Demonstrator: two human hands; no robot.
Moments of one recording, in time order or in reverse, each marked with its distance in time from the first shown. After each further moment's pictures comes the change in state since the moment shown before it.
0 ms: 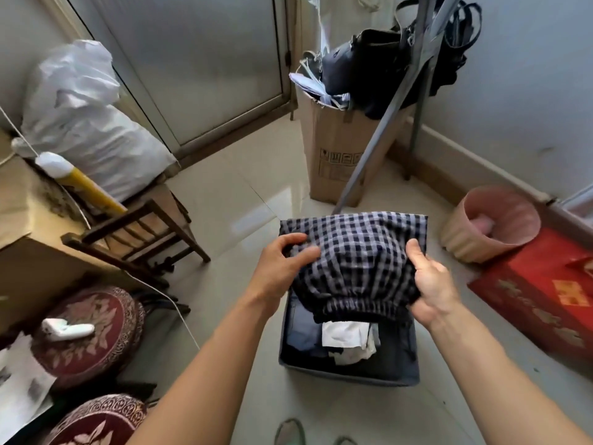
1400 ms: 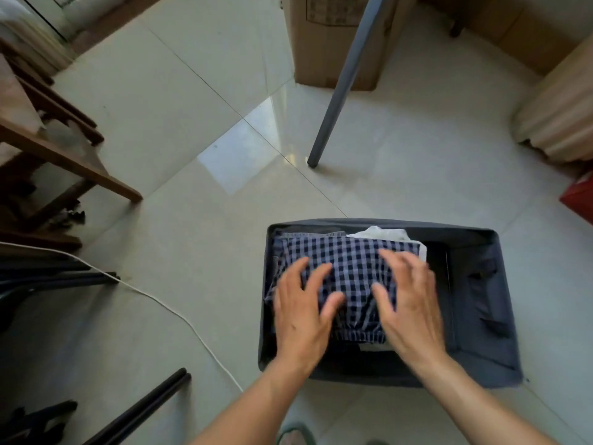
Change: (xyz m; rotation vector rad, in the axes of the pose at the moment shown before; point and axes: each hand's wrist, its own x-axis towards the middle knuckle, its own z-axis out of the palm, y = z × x) left_hand 0.220 -0.442 0.043 0.882 0.066 0.333; right_hand 0.267 0.363 -0.110 -1.332 0.047 -0.661
